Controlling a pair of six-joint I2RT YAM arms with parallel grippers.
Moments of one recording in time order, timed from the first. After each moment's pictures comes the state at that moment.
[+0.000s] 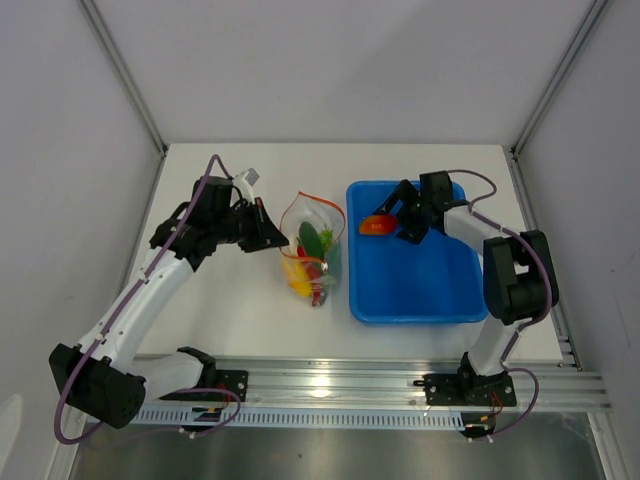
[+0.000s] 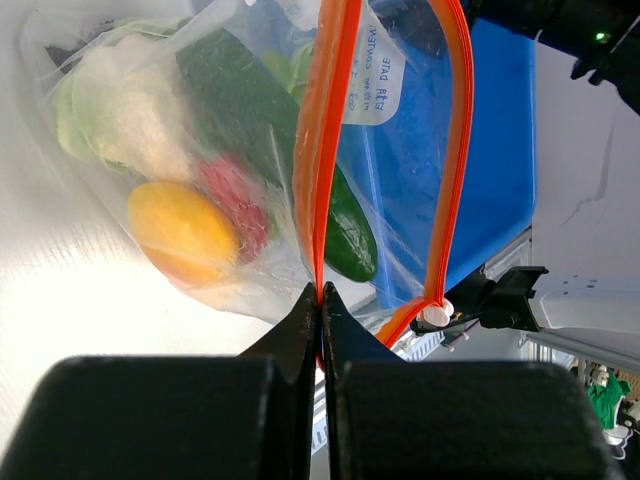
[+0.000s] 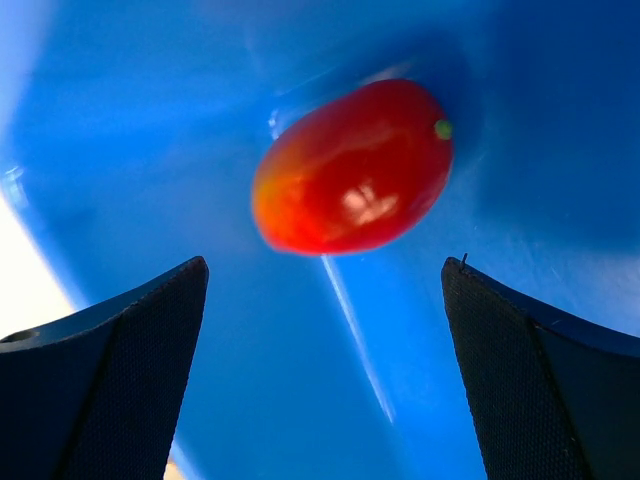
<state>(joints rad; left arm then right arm) -0.36 1.15 1.12 -0.68 0.43 -0.58 0.23 1.78 1.16 -0.22 -0.27 0.88</state>
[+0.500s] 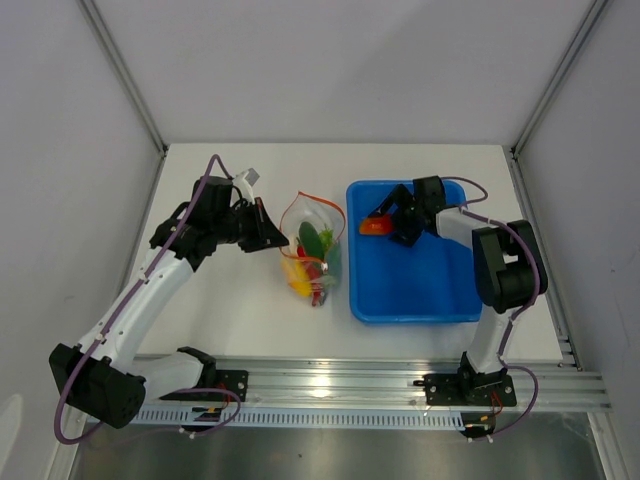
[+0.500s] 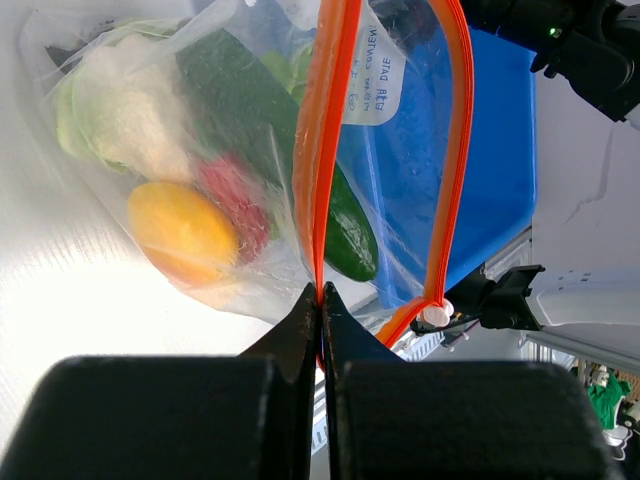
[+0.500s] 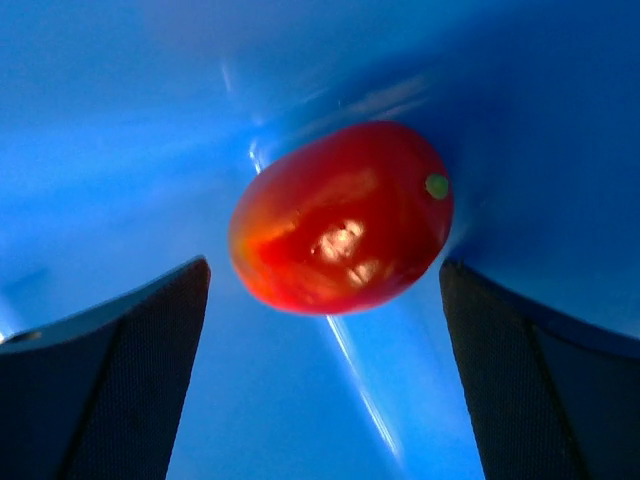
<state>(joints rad) -0.36 1.15 1.12 -0.68 0.43 -0.58 0.24 1.89 1.15 -0.11 -0.28 0.94</state>
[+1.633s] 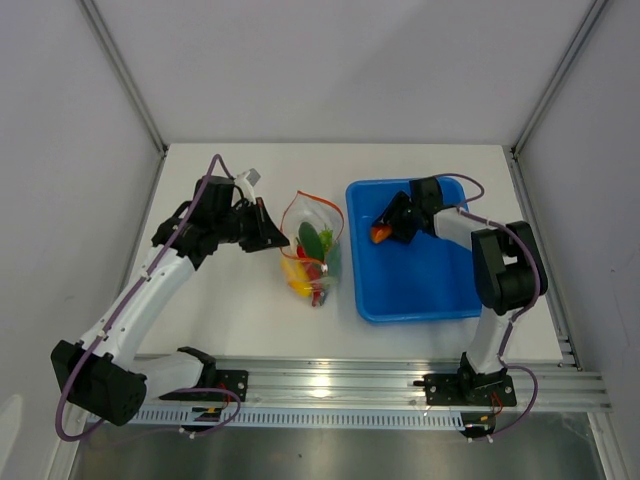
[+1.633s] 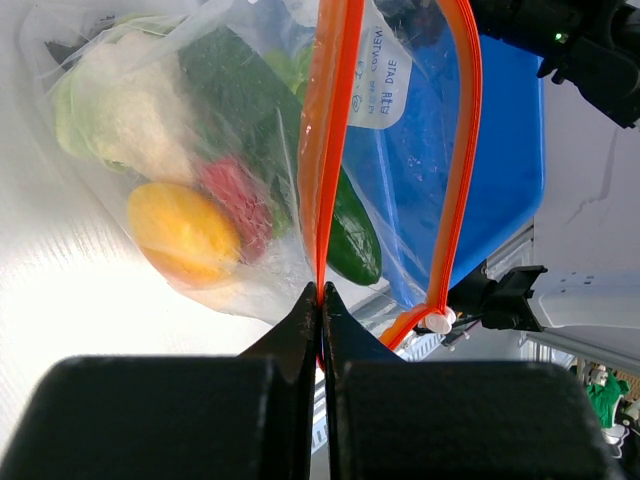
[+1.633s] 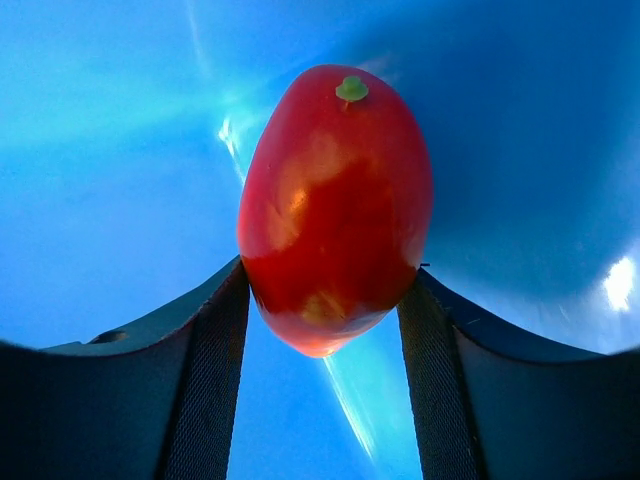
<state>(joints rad) -0.36 1.16 1.12 -0.68 0.43 -0.58 0.26 1.89 1.16 -0.13 -0.24 0.84</state>
